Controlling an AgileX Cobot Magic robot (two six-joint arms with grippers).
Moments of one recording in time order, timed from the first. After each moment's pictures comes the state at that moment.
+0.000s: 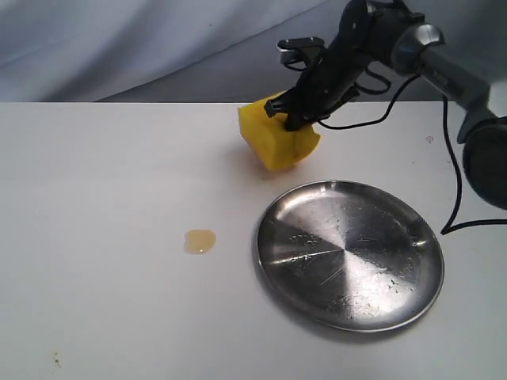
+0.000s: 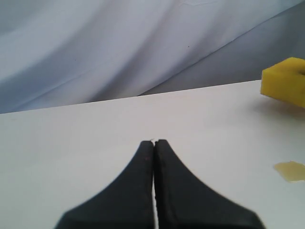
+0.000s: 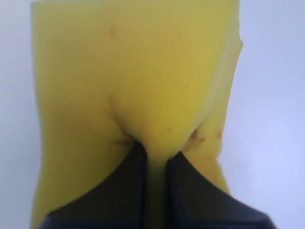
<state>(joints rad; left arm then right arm) -0.07 0.00 0.00 -0.07 0.21 0.17 0.44 2.52 -2.35 0.26 1.09 -0.25</state>
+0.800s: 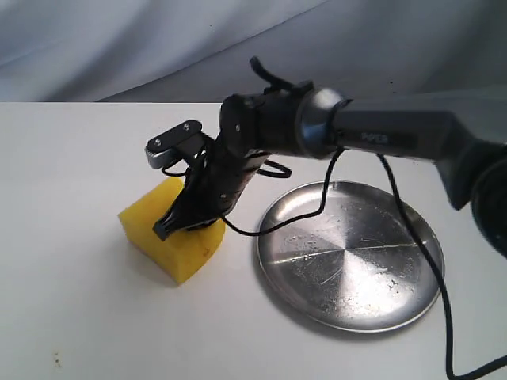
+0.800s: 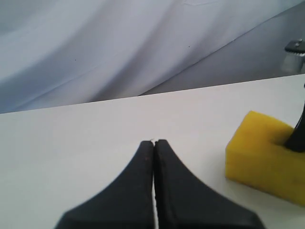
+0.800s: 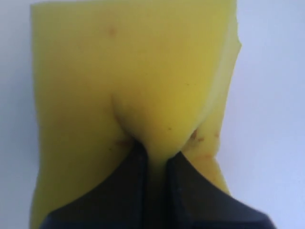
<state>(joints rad) -0.07 0.00 0.00 -0.07 0.21 0.17 0.85 2.23 -1.67 0.28 0.68 -0.33</state>
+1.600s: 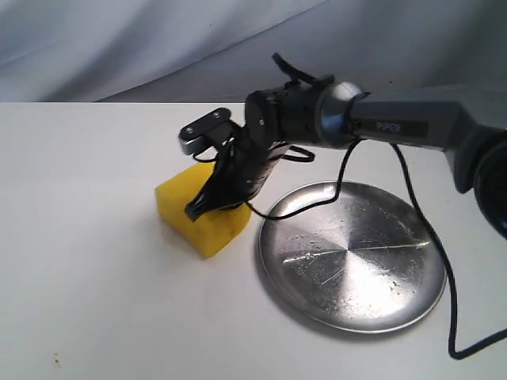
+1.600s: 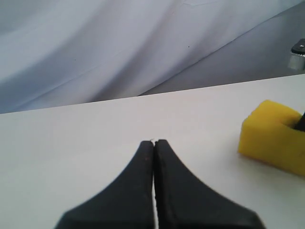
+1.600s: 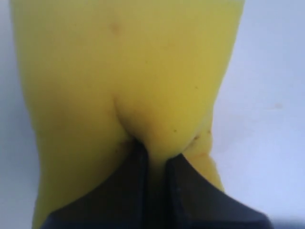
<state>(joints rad) -0.07 0.00 0.00 -0.07 0.21 0.17 0.79 2.25 -1.67 0.15 0.65 -0.27</state>
